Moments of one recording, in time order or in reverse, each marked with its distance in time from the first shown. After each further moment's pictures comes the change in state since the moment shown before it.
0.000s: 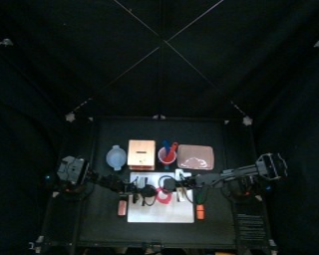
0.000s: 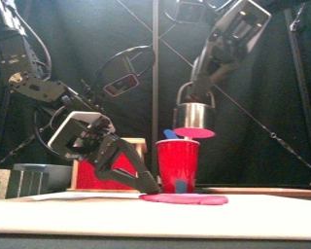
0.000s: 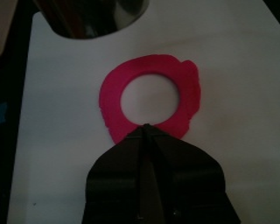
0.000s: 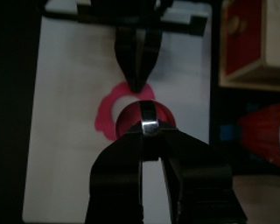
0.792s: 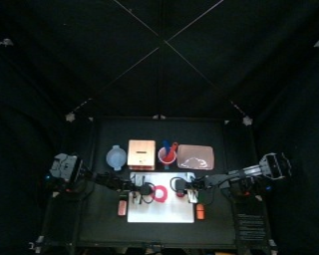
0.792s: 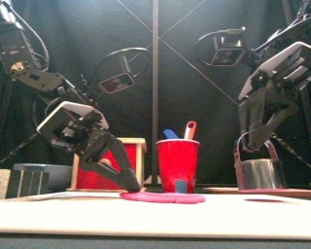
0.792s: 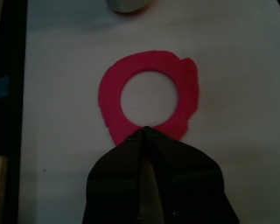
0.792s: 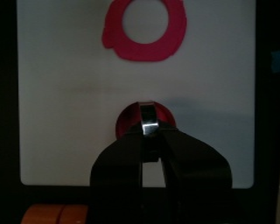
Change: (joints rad) left arm 0.023 -0.103 0.031 0.000 0.149 0.003; right arm 0.002 -0.026 0.276 0.130 -0.166 0.000
